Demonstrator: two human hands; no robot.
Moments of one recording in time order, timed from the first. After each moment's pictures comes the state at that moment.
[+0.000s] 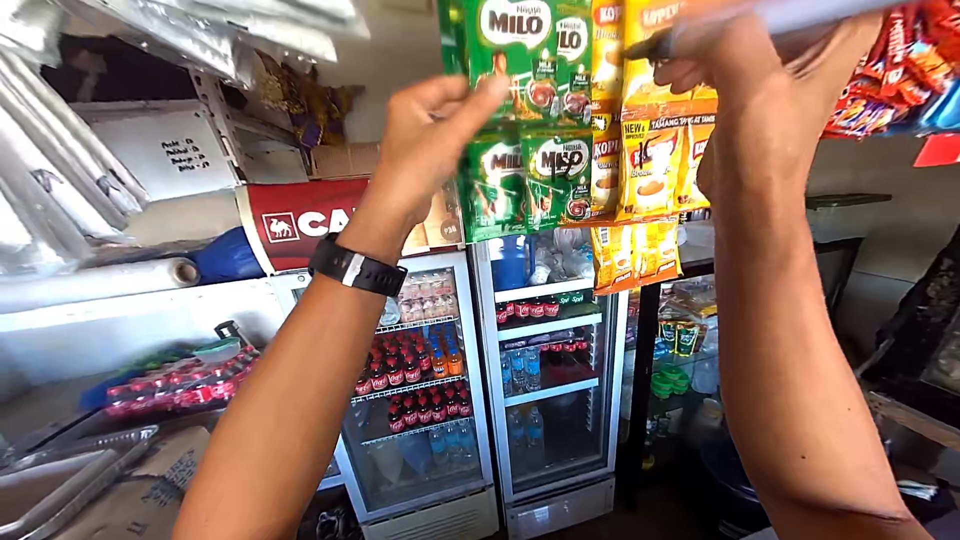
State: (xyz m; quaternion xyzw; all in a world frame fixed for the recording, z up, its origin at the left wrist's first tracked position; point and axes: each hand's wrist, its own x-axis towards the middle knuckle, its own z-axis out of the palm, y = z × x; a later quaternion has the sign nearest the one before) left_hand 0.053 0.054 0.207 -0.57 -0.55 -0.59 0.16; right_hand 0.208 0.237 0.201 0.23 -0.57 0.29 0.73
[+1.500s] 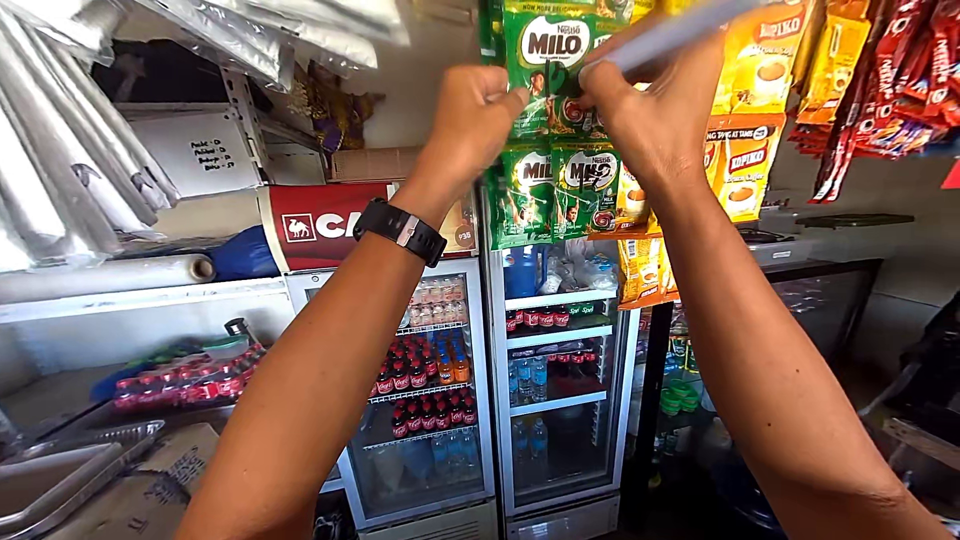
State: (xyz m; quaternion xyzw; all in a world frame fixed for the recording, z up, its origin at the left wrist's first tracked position) left_hand 0.036 0.072 0.233 -0.57 -0.57 -0.56 0.20; right_hand 0.140 0.221 0.223 0.13 -0.66 0.16 0.72
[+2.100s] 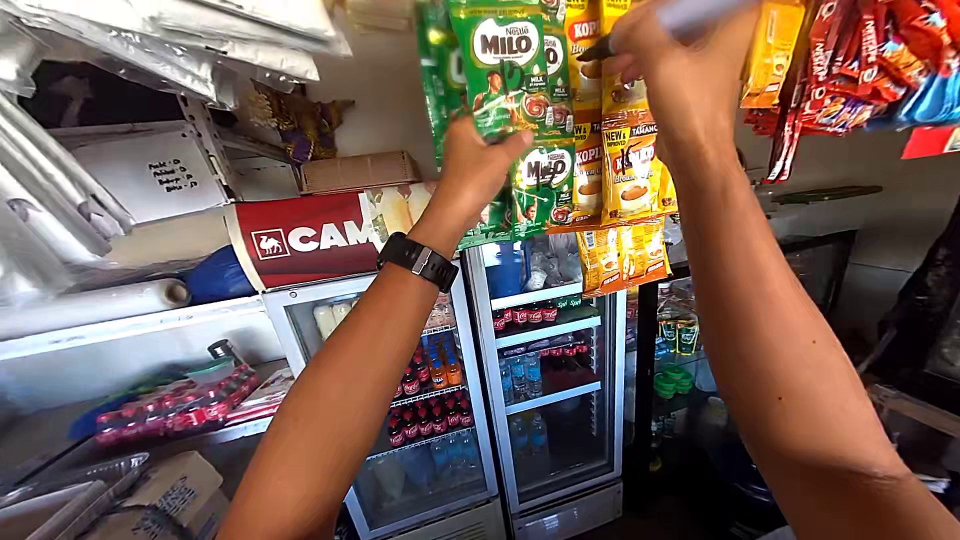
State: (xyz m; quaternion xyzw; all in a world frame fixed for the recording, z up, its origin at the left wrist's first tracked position) left_hand 0.057 0.121 0.202 -0.54 -0.54 -0.63 0.12; right_hand 0.177 0.271 0.236 0.13 -0.63 0.30 0.71
